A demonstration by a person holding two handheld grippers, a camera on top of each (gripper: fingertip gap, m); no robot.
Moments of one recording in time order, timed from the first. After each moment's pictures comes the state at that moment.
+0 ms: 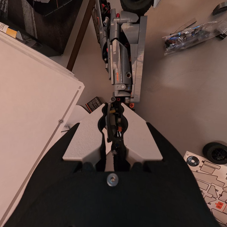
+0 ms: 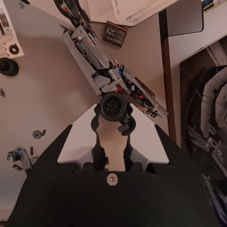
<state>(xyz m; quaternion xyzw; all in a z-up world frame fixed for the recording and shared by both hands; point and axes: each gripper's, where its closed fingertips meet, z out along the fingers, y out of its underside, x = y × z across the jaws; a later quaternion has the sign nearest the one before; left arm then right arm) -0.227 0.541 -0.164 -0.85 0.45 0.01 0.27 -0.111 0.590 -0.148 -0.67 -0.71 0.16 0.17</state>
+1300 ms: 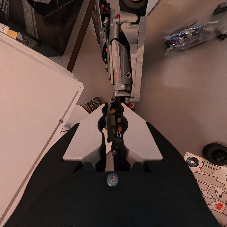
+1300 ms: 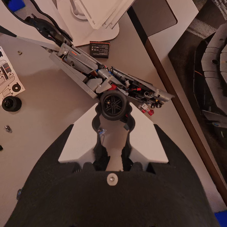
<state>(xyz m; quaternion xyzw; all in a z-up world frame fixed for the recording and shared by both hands) -0.226 0.541 -0.164 -0.85 0.45 0.01 0.27 -0.110 0.593 -0.157 -0.74 -0.59 0.22 0.24</state>
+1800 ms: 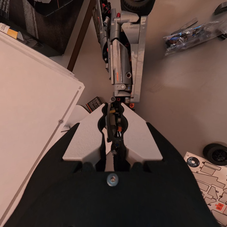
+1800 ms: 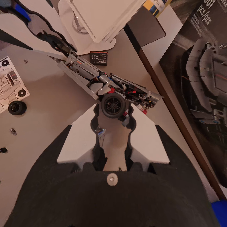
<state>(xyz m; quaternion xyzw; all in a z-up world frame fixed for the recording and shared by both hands) -0.227 0.542 -0.164 -0.85 0.45 0.01 0.27 -0.106 0.593 -0.133 -0.74 -0.57 0.23 0.26</state>
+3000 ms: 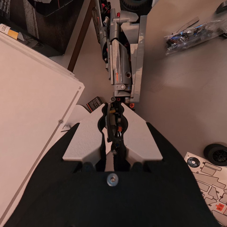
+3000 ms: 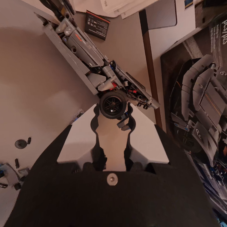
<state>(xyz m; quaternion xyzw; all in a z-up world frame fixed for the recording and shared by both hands) -0.226 0.541 -0.164 -0.85 0.45 0.02 0.27 -0.106 0.595 -0.147 -0.69 -0.69 0.07 0.22</state>
